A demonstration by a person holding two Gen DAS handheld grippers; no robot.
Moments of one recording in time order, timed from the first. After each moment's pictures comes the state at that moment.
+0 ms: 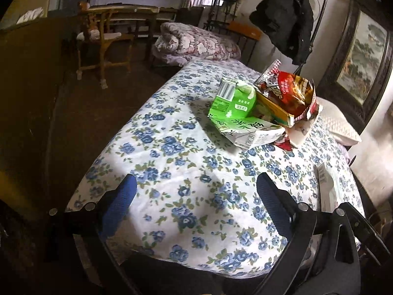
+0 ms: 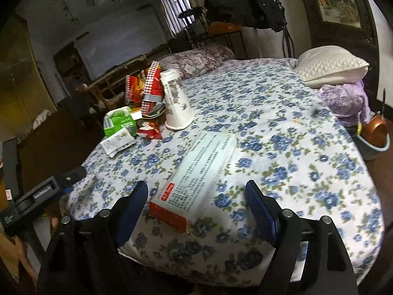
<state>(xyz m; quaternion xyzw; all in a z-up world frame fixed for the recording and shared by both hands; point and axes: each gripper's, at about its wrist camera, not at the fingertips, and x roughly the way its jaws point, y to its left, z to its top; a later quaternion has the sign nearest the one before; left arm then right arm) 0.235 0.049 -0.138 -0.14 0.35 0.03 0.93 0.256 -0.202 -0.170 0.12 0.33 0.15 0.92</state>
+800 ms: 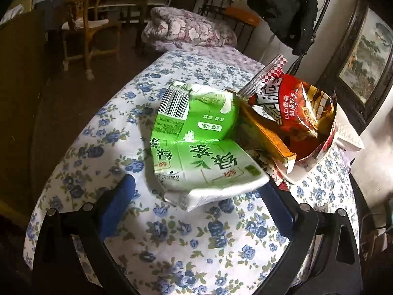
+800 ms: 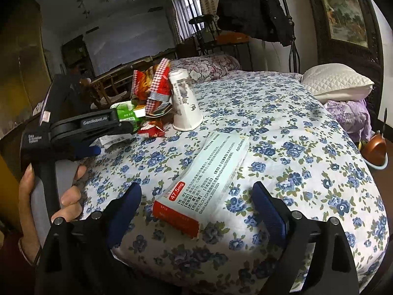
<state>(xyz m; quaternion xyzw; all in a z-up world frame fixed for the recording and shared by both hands) 0.336 0.025 -0.145 -0.15 0.39 0.02 0.91 0.260 -0.188 -0.174 0.09 0.31 0.14 0.94</state>
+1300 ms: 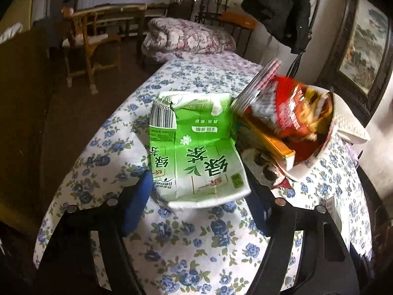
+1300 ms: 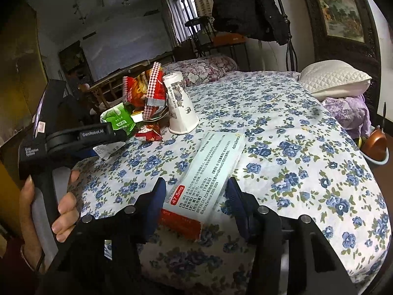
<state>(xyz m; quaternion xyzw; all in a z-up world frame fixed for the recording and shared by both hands) 0.321 0.012 -0.138 -0.10 0.37 0.03 0.92 0.263 -0.195 -0.176 0.10 0.30 0.14 0.94</state>
